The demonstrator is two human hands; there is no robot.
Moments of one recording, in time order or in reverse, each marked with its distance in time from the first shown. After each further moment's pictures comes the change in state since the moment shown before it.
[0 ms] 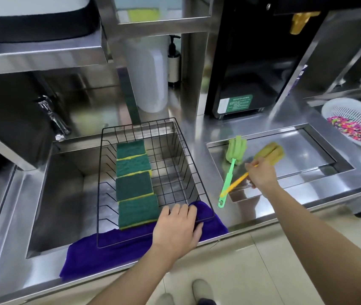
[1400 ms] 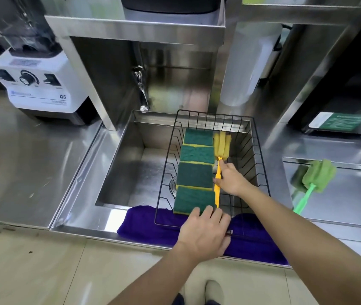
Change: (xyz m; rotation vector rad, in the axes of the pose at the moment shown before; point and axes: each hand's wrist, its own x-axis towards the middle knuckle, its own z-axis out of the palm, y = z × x) left_hand -0.033 -0.036 -0.006 0.017 0.012 -0.128; right_hand -0.060 -0.102 0.172 -0.611 -0.741 -0.524
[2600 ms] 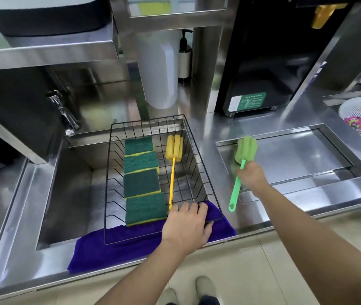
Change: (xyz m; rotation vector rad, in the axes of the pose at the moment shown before) left_hand 0.038 0.045 -0.008 -0.001 -0.288 0.110; right_hand -0.077 0.143 -0.045 0.522 0.544 0.541
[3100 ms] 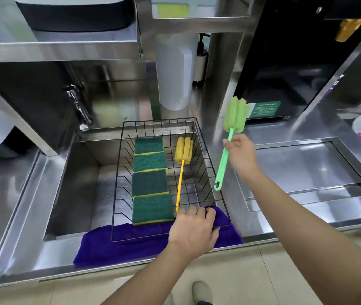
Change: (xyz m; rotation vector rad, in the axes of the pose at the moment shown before) left_hand 0.002 0.000 0.011 0.018 0.133 0.006; right_hand -0.023 -0.088 0.005 0.474 0.045 -0.330
